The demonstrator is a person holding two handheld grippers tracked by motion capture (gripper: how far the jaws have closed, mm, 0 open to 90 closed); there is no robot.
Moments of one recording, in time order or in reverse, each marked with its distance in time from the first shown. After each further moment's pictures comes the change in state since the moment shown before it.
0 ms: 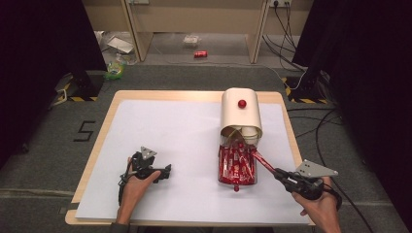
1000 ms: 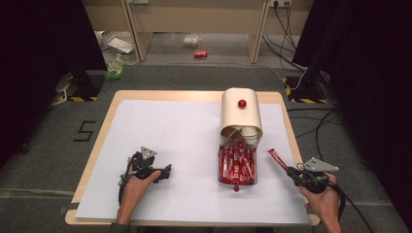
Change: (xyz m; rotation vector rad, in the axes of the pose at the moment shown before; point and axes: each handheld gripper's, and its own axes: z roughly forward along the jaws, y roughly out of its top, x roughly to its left) left arm 0.000 0.000 0.000 -0.001 0.000 0.001; right arm -0.049 -0.043 0.025 0.113 -0.163 0.108
